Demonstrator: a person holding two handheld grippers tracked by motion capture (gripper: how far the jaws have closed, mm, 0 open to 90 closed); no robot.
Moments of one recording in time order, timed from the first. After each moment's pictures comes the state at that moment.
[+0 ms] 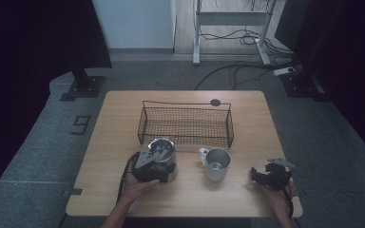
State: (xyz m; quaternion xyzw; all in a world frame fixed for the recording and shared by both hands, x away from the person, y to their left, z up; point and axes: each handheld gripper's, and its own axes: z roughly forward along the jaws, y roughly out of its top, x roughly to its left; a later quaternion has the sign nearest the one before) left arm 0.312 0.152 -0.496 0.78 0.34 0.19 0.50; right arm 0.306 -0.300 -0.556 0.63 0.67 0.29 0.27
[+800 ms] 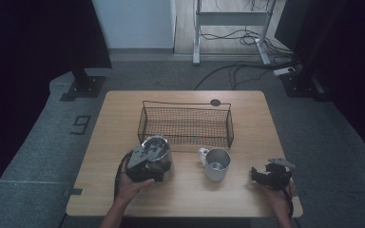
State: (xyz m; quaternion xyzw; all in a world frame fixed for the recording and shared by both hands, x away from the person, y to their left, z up) left arm 0.304 0.165 -0.478 0.76 0.35 0.19 0.50; right arm 0.306 -0.301 -0.556 0.63 0.67 0.29 0.27
